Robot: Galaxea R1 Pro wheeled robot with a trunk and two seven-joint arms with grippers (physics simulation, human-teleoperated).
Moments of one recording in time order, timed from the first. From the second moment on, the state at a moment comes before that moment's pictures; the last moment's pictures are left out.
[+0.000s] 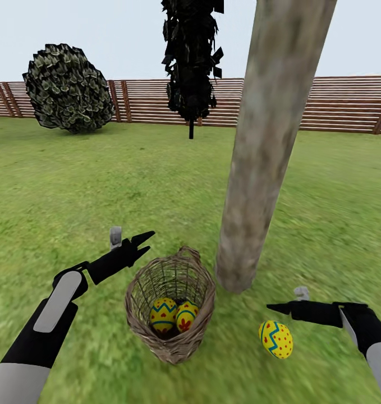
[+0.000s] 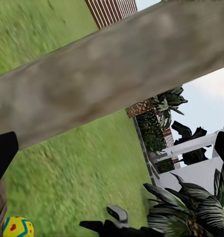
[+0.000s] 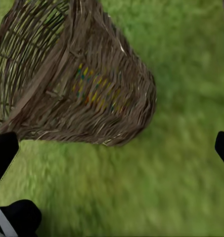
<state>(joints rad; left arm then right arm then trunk) -0.55 0.17 -0.07 -1.38 1.31 0.75 -0.17 -0.72 -0.35 -0.32 -0.47 0.24 0.42 1.26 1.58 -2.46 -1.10</state>
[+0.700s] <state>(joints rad) -0.55 0.16 -0.07 -1.25 1.30 0.74 -0.16 -0.72 -0.21 -0.27 -0.78 0.34 0.70 1.12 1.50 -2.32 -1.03</state>
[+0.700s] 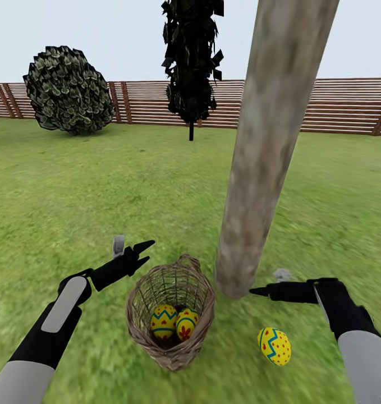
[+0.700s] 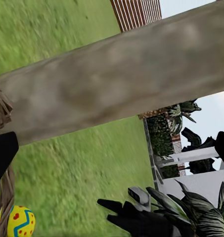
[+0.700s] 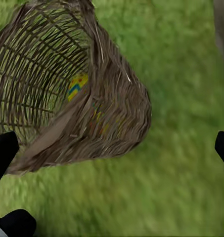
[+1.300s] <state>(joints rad) -0.56 0.16 -0.07 -1.20 1.30 0.74 -0.16 -0.71 -0.05 -0.18 -0.98 0.36 0.93 0.97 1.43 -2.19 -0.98</state>
